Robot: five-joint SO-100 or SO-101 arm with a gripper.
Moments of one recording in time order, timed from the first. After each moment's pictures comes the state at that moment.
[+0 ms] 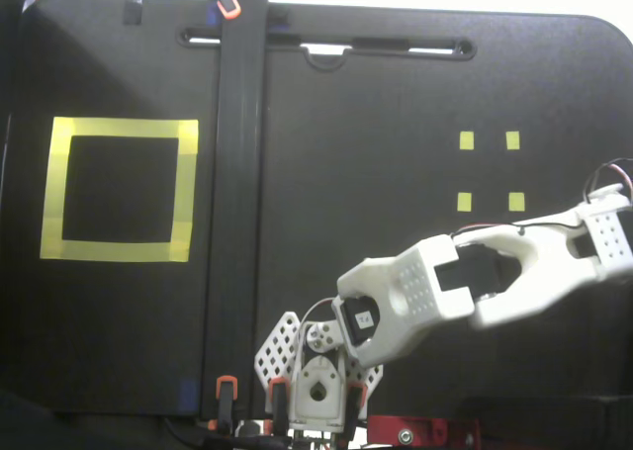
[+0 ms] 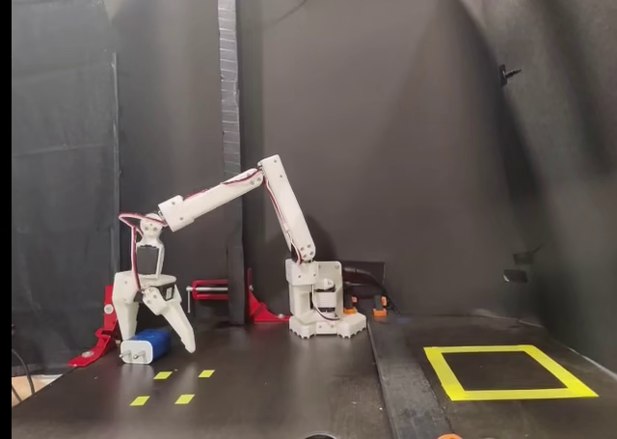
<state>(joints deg) 69.8 70.6 95.2 53.3 -154.5</state>
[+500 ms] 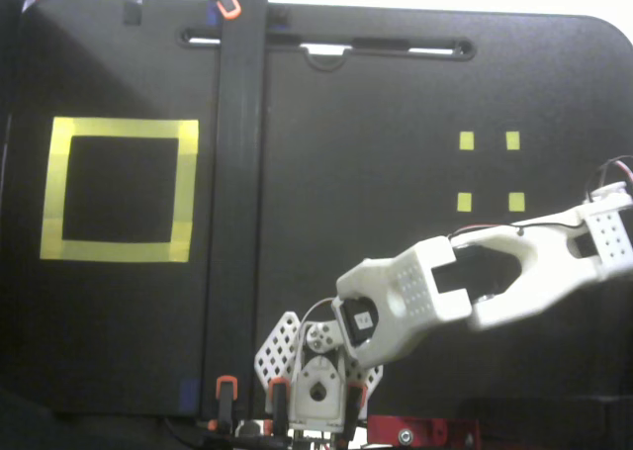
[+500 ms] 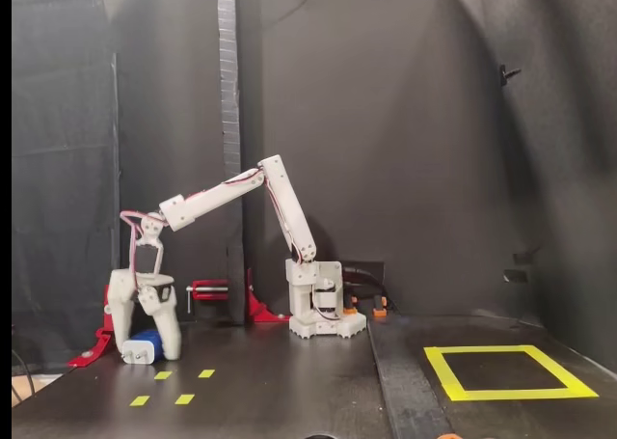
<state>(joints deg) 70.0 68.6 94.7 50.4 -154.5</state>
